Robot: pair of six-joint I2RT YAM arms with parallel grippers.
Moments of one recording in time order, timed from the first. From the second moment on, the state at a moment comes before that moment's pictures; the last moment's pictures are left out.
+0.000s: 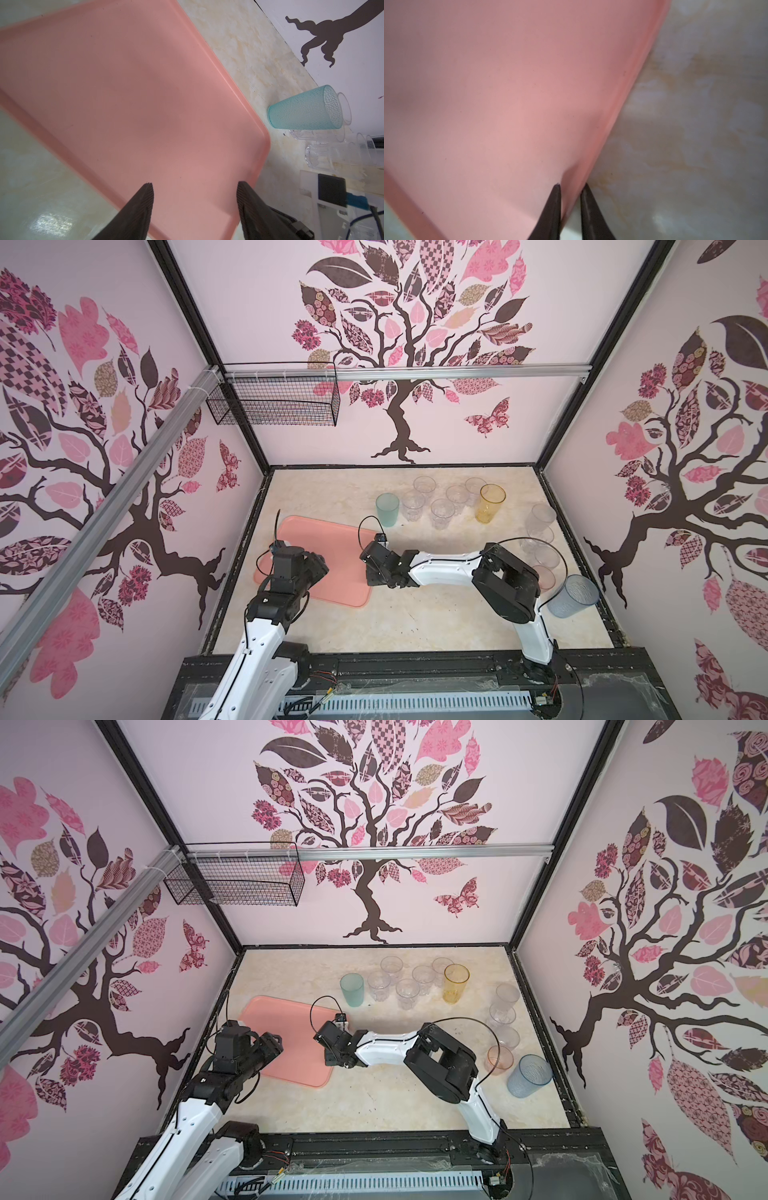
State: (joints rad) left arm -0.14 0.72 0.53 -0.56 -0.07 -0.75; right arm 1.04 2.05 1.32 -0.28 0.17 0.84
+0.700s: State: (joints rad) left arm -0.60 0.99 0.71 -0.54 -0.33 -0.62; right arm 0.59 1.50 0.72 -0.42 0.03 0.56
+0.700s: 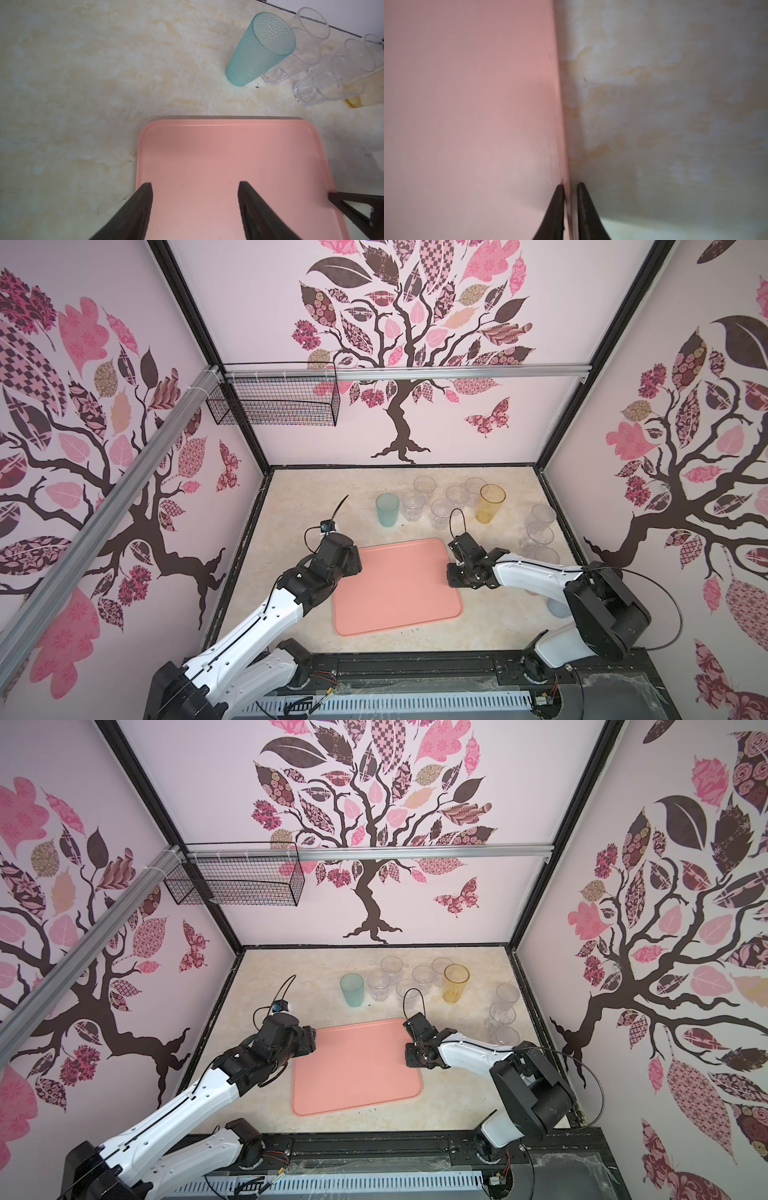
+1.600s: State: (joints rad) left arm -0.40 0.97 0.48 -0.54 -0.09 -0.84; right arm 0.51 1.48 0.68 -0.33 -0.08 0.62
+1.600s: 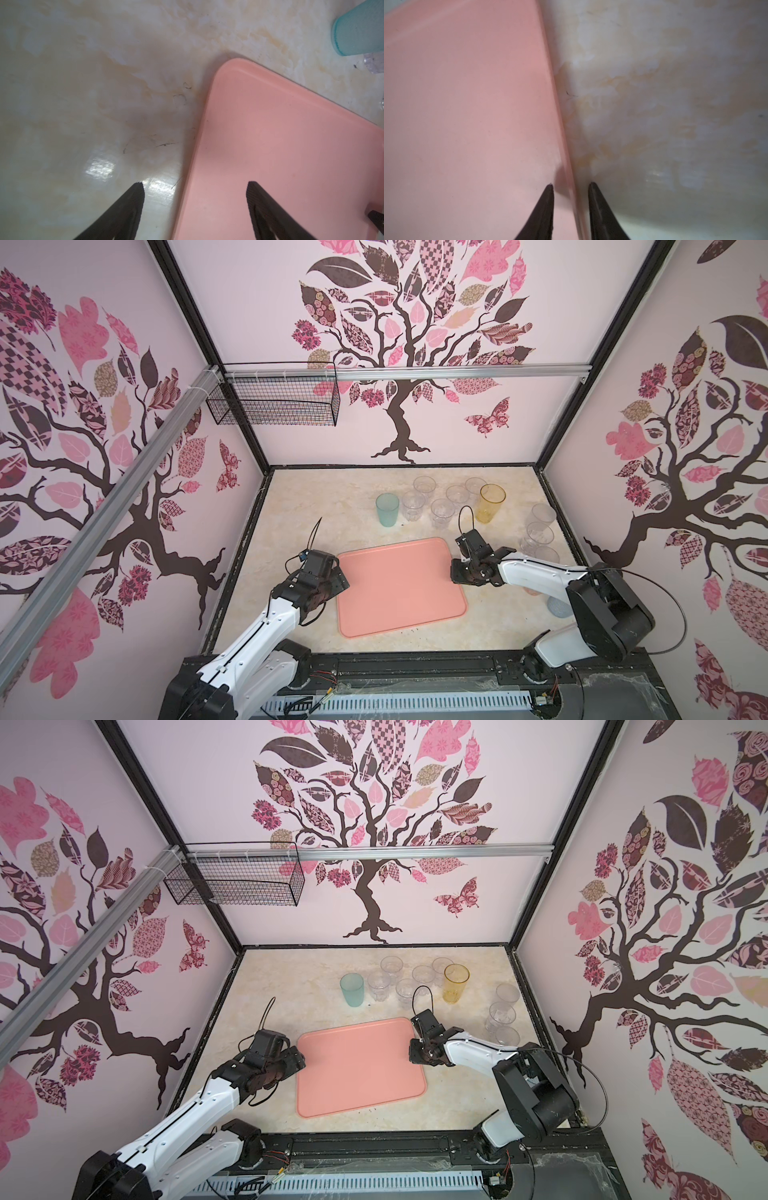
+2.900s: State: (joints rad) left arm -0.44 0.94 0.73 -0.45 -0.23 -0.67; right arm 0.45 1.34 0.90 -0.54 0.00 0.57
